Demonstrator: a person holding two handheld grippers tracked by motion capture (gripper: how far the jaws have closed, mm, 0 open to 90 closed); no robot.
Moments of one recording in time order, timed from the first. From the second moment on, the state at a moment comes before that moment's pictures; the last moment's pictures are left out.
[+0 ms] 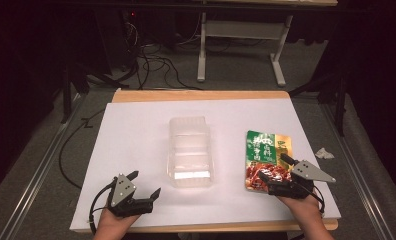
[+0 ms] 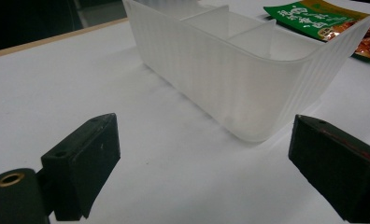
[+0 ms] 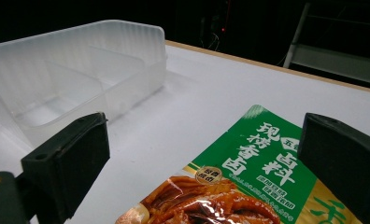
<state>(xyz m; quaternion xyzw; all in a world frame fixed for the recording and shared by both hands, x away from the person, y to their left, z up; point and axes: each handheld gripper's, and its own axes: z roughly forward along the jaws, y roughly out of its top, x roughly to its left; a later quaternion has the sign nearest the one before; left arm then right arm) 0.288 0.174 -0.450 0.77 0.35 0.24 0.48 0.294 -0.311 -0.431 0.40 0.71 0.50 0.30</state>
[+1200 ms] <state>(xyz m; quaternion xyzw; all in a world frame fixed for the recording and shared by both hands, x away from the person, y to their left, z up) 0.308 0.160 -0.446 0.77 0.34 0.24 0.48 0.285 -0.403 -0.461 0.58 0.66 0.42 0.23</state>
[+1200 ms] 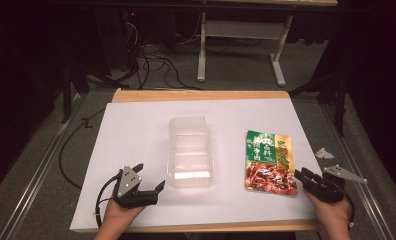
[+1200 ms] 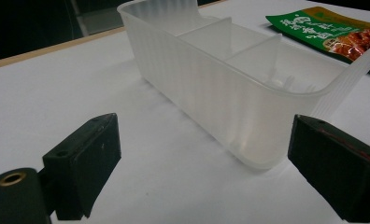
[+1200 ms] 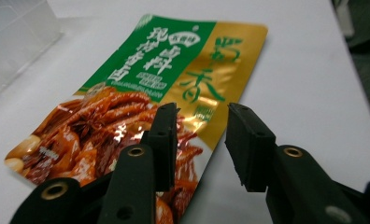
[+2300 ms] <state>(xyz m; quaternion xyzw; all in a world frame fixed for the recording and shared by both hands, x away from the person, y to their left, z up) 0.306 0.156 -0.448 0.78 0.33 0.24 0.47 0.301 -0.390 -0.476 0.59 0.69 0.39 0.15</state>
